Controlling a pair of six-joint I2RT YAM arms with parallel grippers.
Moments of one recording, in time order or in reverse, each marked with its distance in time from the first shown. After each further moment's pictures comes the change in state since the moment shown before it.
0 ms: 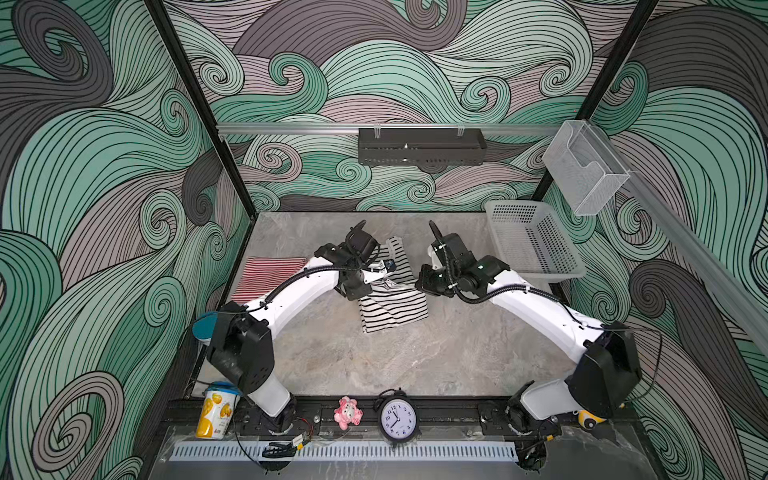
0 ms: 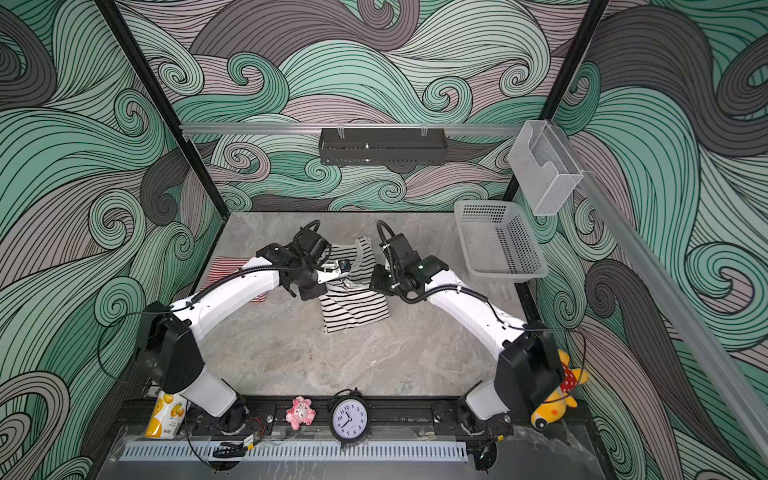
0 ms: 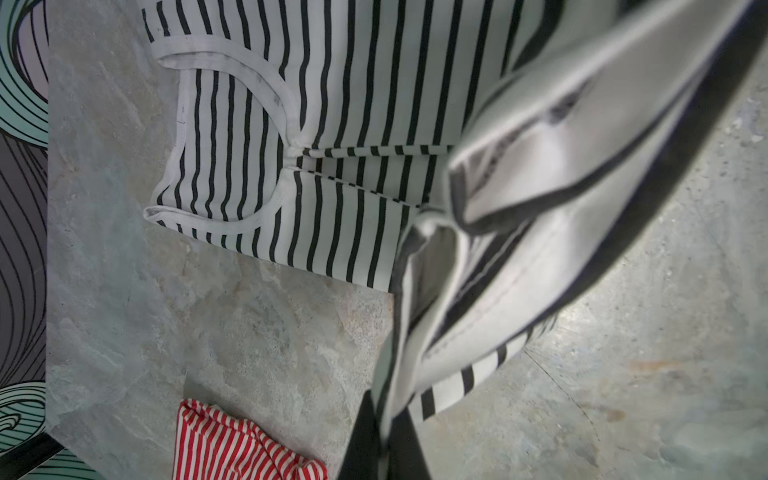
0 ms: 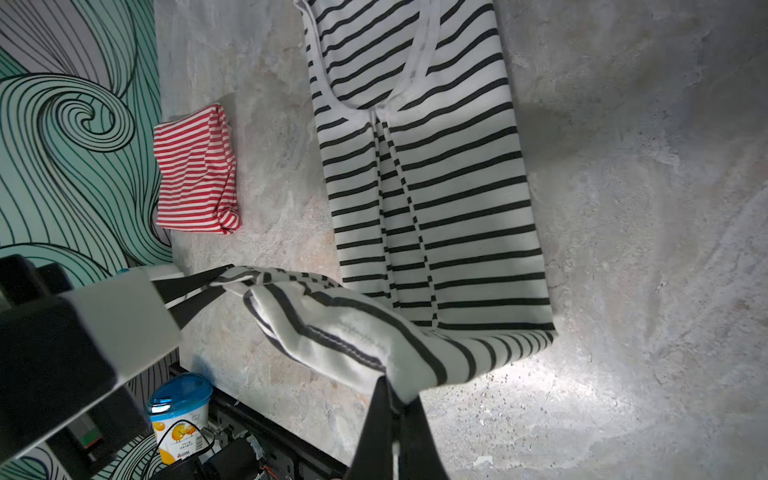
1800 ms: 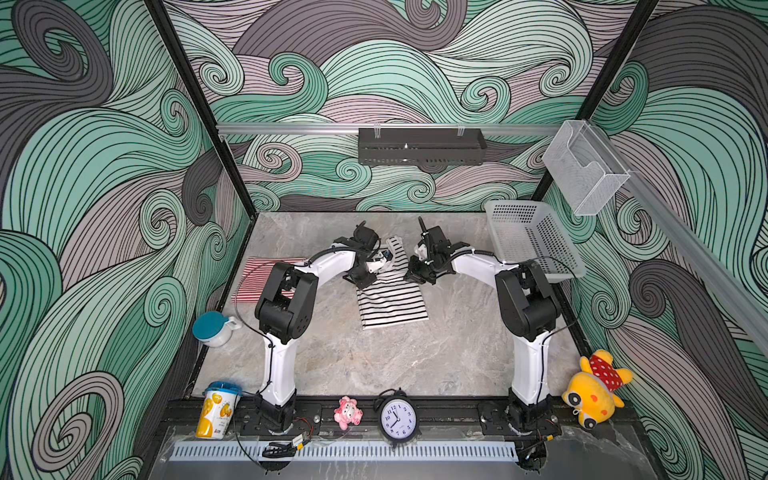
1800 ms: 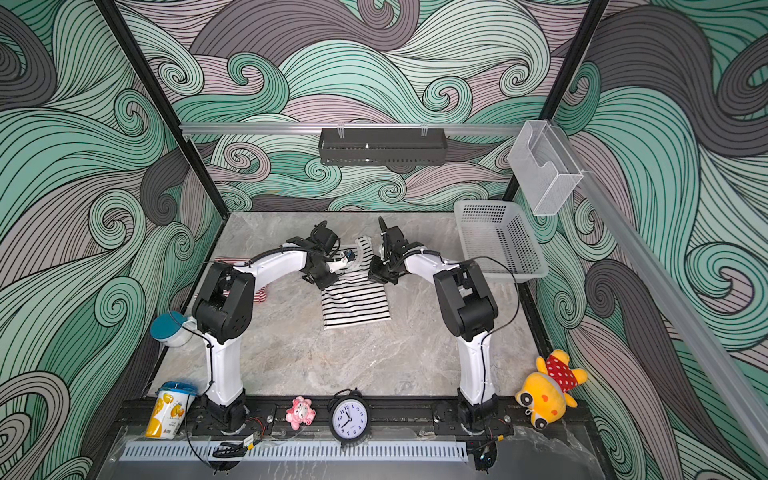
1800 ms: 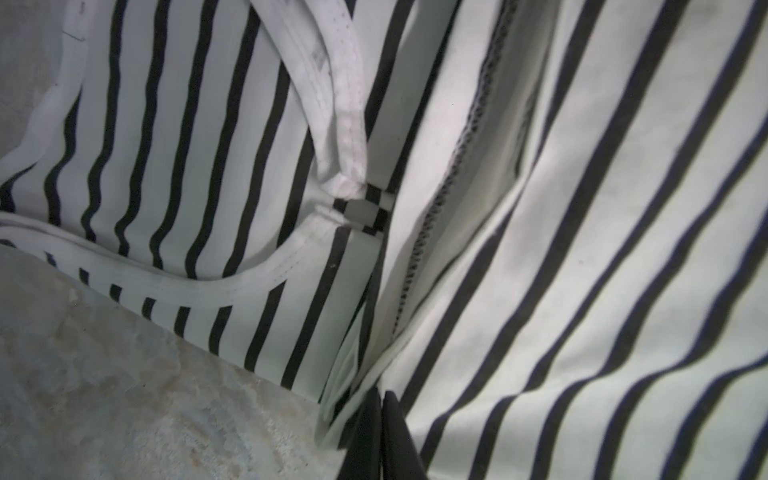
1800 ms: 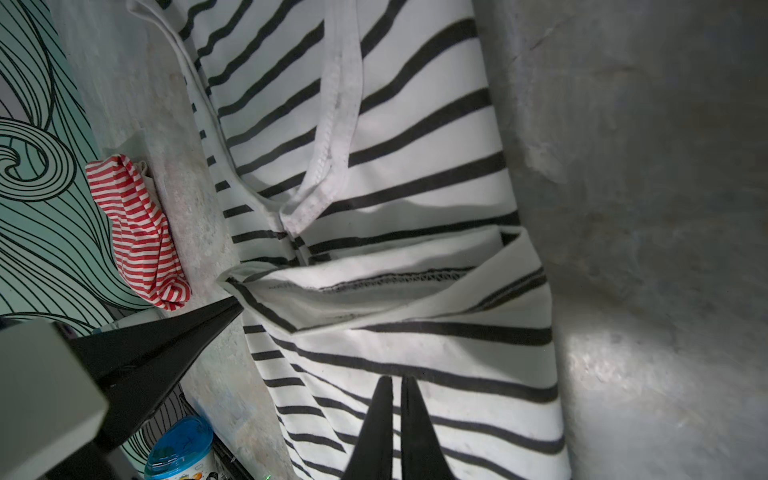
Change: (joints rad) left arm 0.102 0.398 0.154 0.158 0.065 -0.135; right arm -0.155 0.552 0.218 0.200 -0.242 -0.071
